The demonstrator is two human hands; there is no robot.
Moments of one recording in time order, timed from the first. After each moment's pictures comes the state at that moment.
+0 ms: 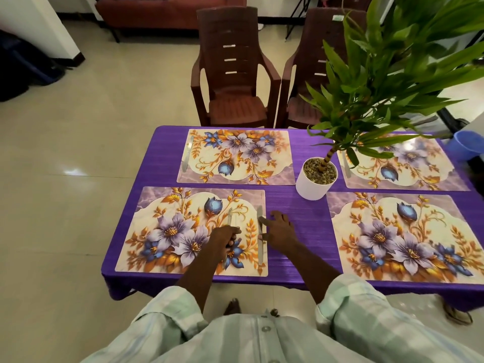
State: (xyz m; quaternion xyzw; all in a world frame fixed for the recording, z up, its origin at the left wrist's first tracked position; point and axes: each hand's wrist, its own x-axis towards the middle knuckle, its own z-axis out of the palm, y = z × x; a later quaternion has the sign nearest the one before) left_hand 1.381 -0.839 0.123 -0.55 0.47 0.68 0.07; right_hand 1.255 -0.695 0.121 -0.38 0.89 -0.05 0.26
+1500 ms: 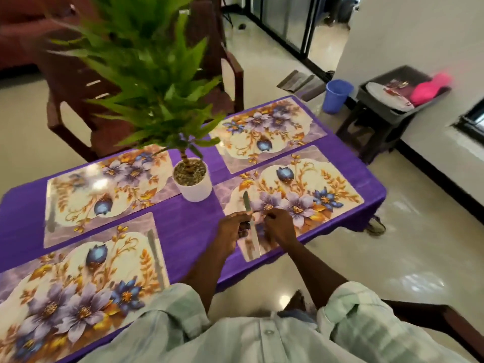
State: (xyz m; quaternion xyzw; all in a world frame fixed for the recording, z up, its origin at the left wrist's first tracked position) left_hand 1.195 -0.586 0.144 -0.36 0.52 0.76 0.13; right_hand 1.159 -0.435 0.123 0.01 0.87 -0.46 0.17
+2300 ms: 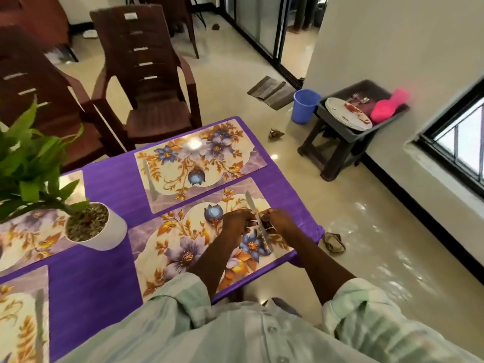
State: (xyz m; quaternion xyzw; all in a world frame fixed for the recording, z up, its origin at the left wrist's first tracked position) left_hand 0.975 -0.369 0.146 -0.37 0.56 0.72 0.17; right_hand 0.947 -0.231 0.137 0.15 0.75 -0.57 0.30
